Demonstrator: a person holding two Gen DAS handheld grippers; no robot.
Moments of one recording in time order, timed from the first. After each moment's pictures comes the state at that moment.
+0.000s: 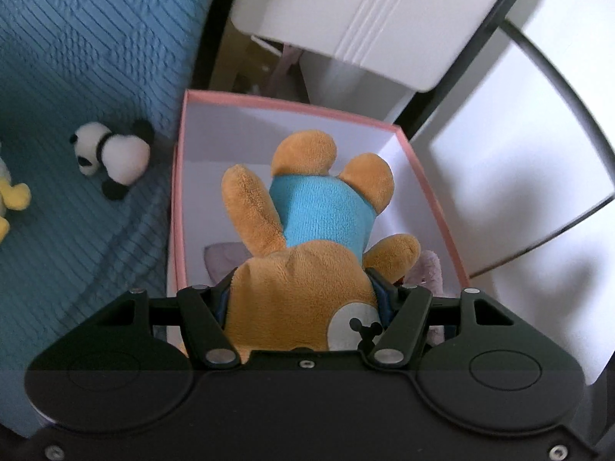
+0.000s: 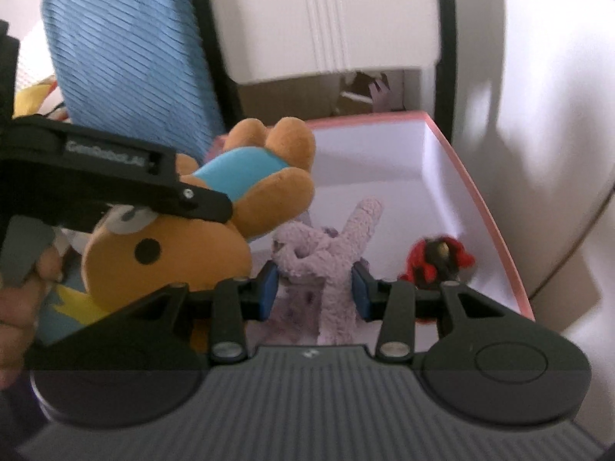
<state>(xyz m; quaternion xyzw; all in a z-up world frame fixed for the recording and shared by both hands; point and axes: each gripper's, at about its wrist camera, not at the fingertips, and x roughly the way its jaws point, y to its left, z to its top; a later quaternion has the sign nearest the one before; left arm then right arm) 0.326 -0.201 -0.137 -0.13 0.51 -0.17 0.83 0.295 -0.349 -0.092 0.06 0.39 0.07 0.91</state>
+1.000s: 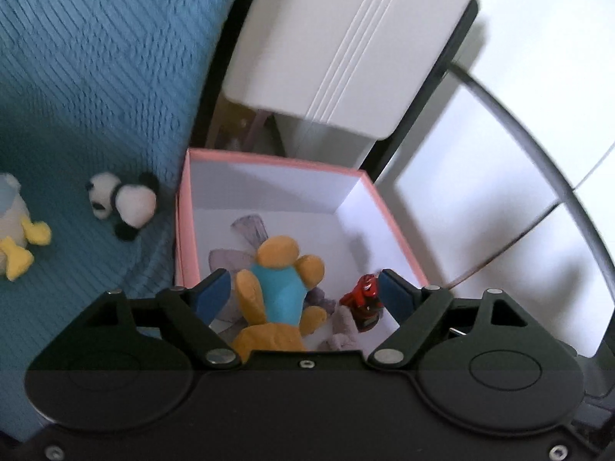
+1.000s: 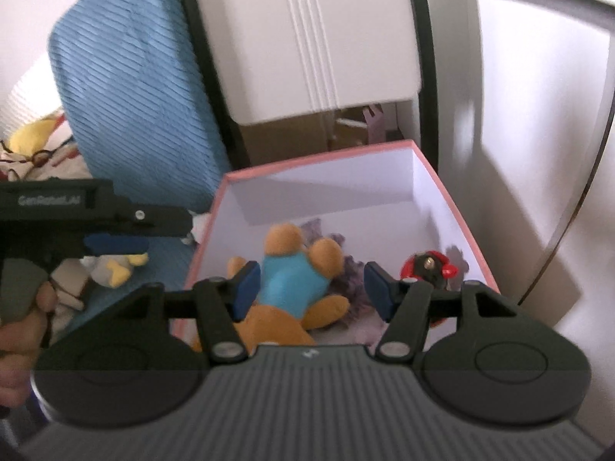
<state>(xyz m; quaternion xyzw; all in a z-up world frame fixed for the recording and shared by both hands) 0.274 -0.152 -0.079 -0.14 0.42 -0.20 0.87 0.267 -0.354 -0.047 0.09 0.35 0.07 0.93</state>
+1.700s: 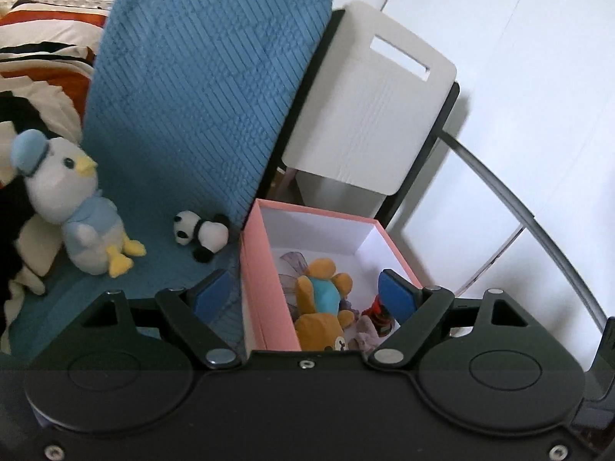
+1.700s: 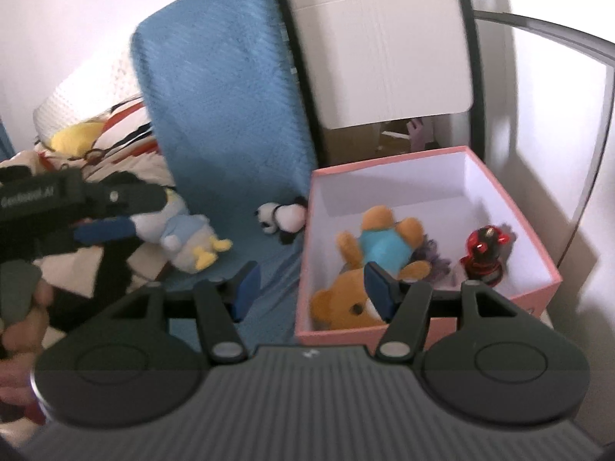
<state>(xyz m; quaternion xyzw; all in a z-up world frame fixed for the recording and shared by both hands) 0.143 -0.034 -0.022 -0.17 0.33 -0.17 0.91 0.171 -0.272 -0.007 0.10 0.32 0.11 0.93</state>
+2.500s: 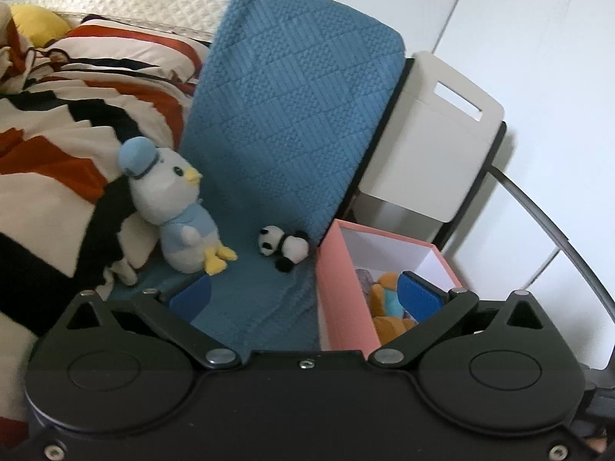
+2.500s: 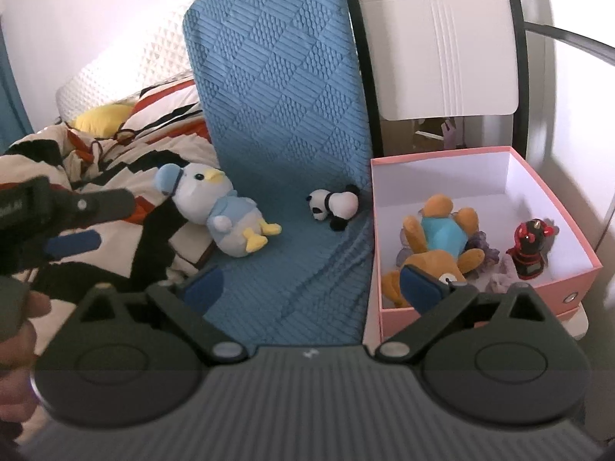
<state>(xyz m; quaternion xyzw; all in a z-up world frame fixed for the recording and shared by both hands) 0.072 0.051 -0.018 -0.17 0.30 -0.07 0.94 0.146 -0.201 -0.004 0.08 0.32 0.14 0.93</state>
